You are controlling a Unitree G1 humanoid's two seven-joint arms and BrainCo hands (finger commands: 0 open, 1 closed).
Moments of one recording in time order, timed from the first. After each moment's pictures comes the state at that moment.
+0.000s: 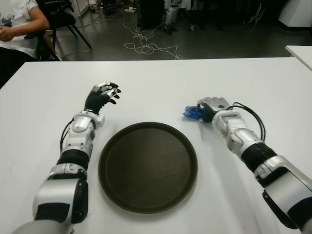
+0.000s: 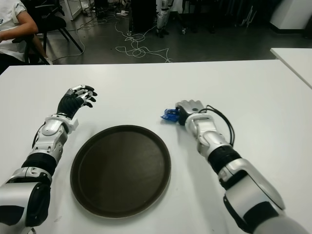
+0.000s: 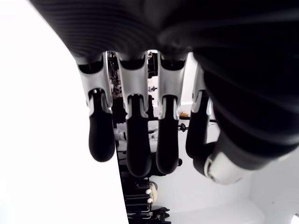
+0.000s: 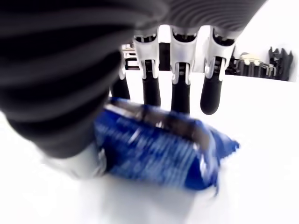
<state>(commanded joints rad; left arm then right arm) -0.68 0.18 0.15 1.01 -0.07 -0.28 -0.21 -0.72 -0.32 0.61 0.79 -0.81 0.17 0.03</state>
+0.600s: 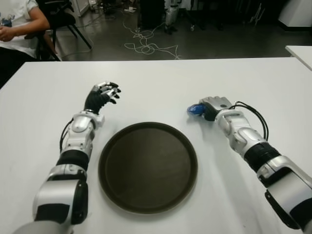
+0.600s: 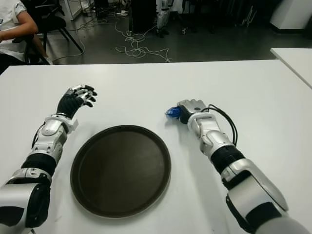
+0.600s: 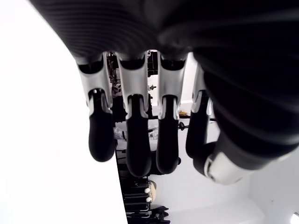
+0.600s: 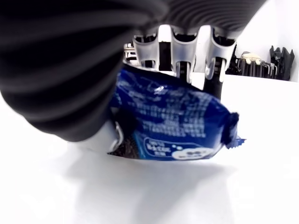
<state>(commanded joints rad) -0.67 0.17 0.15 0.99 -0.08 -0.28 -0.20 -0.71 -0.33 0.59 0.78 -0.80 0.17 0.06</state>
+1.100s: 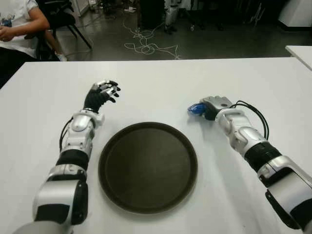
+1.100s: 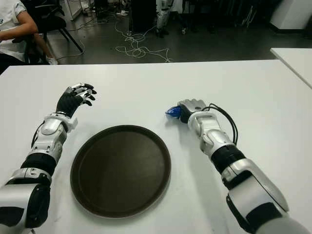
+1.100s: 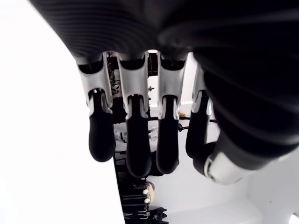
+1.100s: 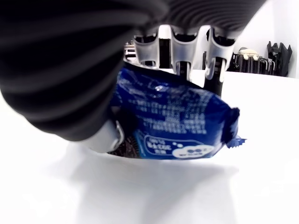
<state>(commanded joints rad) -0.66 0.17 0.15 0.96 -0.07 -0.27 -0.19 -0.70 -0.34 0.57 0.75 -0.80 0.16 0.08</state>
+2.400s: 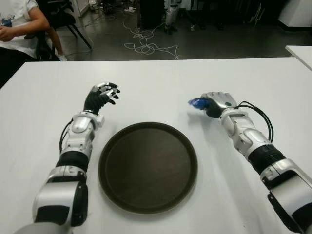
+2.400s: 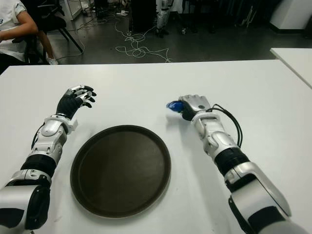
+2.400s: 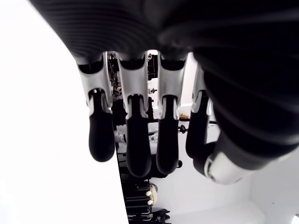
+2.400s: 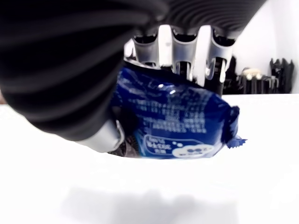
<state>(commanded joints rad) -0.66 0.17 0.14 0.97 -0.07 -0.26 -0.19 -0.66 -0.32 0.48 0.71 -0.76 0.11 -0.12</state>
